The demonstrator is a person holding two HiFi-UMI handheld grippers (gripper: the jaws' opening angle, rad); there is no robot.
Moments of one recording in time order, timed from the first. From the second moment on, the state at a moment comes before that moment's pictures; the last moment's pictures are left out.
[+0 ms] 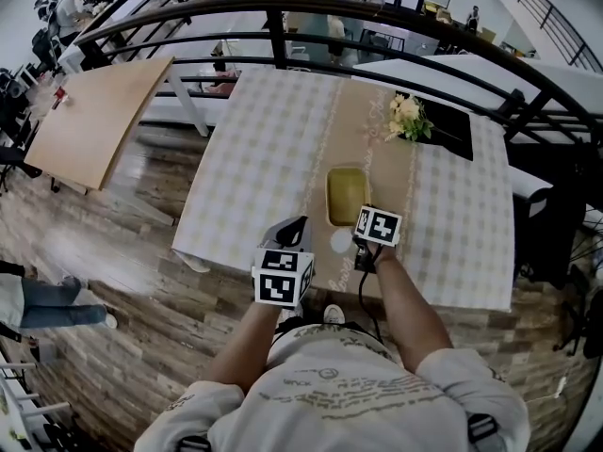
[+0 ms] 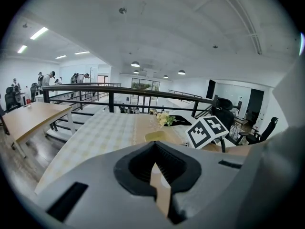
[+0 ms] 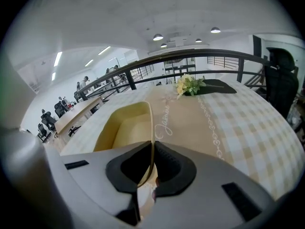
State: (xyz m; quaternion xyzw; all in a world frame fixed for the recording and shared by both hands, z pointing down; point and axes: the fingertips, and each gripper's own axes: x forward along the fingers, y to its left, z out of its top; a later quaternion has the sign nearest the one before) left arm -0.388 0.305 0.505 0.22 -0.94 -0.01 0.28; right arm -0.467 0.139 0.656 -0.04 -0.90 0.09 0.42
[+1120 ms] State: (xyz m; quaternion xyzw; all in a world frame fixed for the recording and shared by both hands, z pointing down) left arm -0.400 0.274 0.478 0.32 -0.92 0.01 0.24; right arm -0.407 0.113 0.528 0.04 -0.94 0.15 0.31
